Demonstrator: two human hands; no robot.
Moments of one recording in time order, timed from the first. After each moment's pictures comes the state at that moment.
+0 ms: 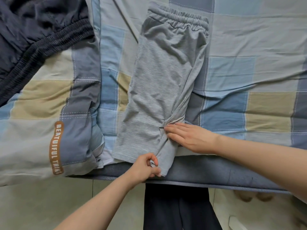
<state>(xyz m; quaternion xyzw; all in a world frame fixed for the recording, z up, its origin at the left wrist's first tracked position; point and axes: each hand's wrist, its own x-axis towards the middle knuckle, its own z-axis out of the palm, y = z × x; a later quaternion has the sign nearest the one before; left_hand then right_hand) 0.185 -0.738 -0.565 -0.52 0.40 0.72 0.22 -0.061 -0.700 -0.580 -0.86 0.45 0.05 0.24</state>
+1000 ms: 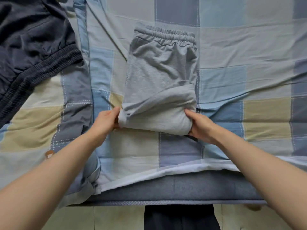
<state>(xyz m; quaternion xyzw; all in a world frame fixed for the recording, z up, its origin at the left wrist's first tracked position) 0.149 -0.935 -0.587 -0.62 0.50 0.61 0.03 -0.094 -0.756 -0.594 0.14 0.59 -0.40 0.68</state>
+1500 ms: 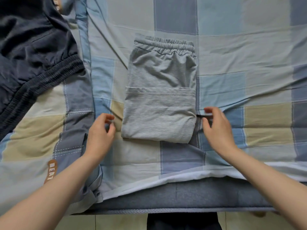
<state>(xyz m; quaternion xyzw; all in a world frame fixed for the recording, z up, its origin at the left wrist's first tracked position) 0.171 -0.929 -0.581 -0.54 0.76 0.35 -0.03 -0.113 -0.729 -0.574 -0.29 0.89 -0.21 0.28</state>
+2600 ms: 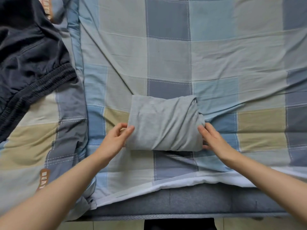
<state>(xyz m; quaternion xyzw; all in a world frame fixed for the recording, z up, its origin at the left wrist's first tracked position) 0.124 -0.905 -0.575 -0.52 0.51 0.68 0.04 -0.131 -0.707 -0.565 -0.07 0.71 -0.37 0.59</state>
